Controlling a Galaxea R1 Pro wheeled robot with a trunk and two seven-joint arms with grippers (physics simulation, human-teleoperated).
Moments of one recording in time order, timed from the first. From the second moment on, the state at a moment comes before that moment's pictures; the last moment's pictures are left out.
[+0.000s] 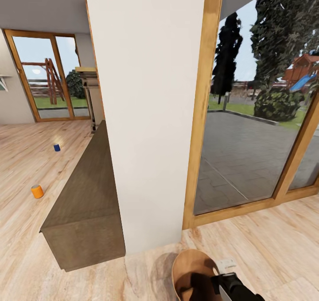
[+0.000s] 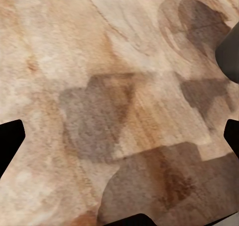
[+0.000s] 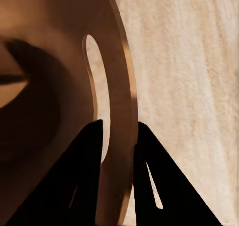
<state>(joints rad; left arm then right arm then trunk) 0.22 0.34 0.00 -0.81 0.35 -0.18 -0.62 -0.42 -0.06 0.35 -0.50 -0.22 0.38 -0.24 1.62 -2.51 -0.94</state>
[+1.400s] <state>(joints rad) 0.22 0.34 0.00 -0.80 0.35 -0.18 -0.61 -0.42 -0.06 0.35 -0.44 -0.27 0.33 -0.24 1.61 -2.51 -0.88</state>
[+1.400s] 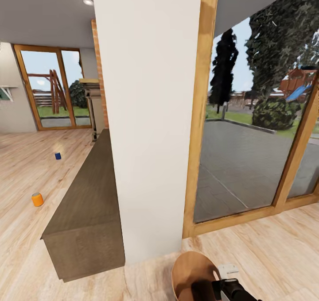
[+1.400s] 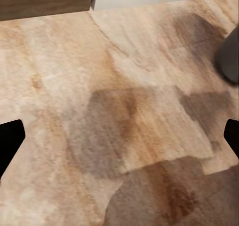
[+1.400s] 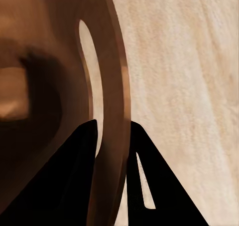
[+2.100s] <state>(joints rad) 0.22 0.34 -0.01 -0.80 0.35 -0.18 -0.60 -0.42 -0.06 0.35 -0.39 -0.25 0.29 -0.24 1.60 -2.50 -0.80</state>
